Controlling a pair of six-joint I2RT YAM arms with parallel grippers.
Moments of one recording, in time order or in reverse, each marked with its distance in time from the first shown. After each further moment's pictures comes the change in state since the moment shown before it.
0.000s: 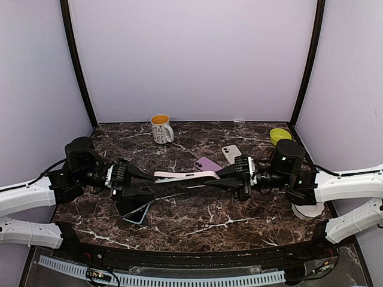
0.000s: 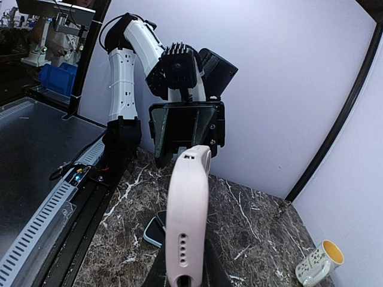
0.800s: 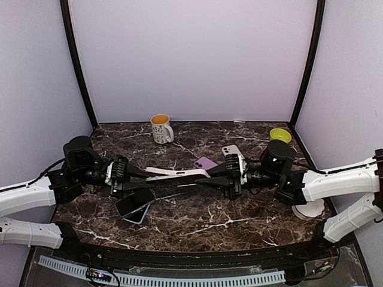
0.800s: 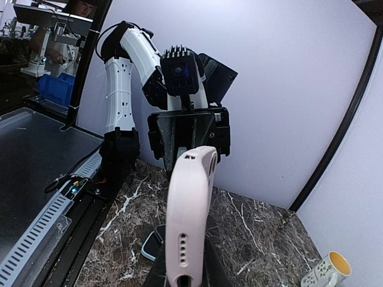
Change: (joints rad) left arm 0.000 -0.001 0.000 0.036 -0.032 -0.009; right arm 0.019 0.129 0.035 0.150 -0.004 0.047
